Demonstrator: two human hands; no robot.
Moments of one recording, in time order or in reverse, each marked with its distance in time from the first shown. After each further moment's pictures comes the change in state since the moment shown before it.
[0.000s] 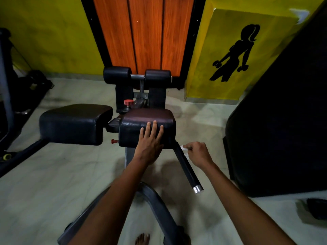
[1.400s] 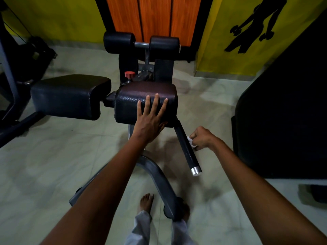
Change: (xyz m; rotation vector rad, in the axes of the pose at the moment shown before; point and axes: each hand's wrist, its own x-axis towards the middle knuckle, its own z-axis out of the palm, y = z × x) left_hand 0.011 0.003 0.026 0.111 0.143 -0.050; right_hand 0.028 0.040 0.009 0.150 -0.474 0.272
